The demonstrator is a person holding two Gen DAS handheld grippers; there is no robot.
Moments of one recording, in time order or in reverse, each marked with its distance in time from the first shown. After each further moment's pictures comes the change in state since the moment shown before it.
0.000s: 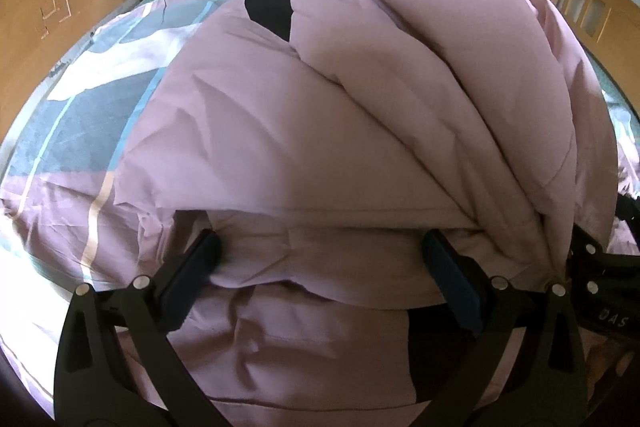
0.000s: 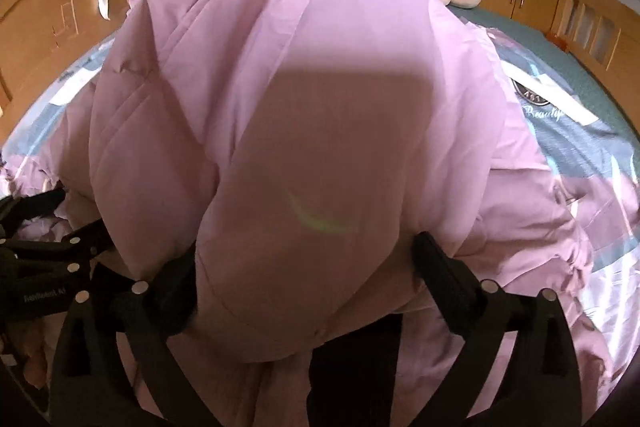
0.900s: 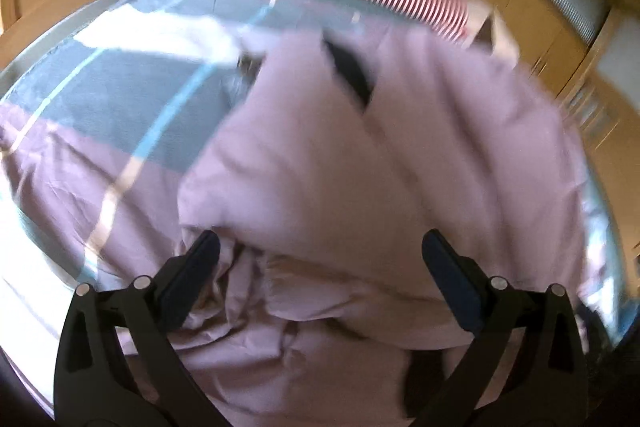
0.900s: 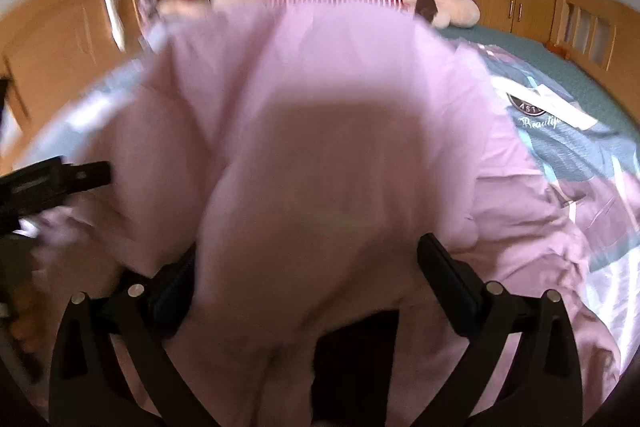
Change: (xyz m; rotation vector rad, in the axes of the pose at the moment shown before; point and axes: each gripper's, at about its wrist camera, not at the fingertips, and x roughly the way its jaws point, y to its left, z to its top) left arm -0.035 0.055 0.021 -0.307 -0.120 -0.106; right arm -0.071 -0.019 -0.012 0.084 -0.180 0.111
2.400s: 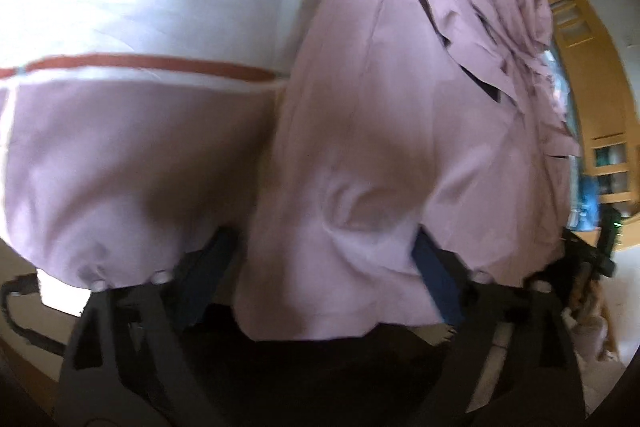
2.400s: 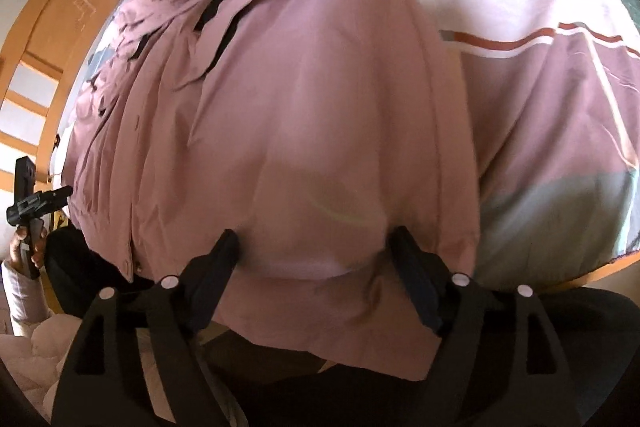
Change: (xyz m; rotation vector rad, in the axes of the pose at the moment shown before) left arm -0.133 0.170 -0.168 -0.007 0.583 -0.166; right arm -0.174 -0.125 -0.159 0.155 0.598 0.092
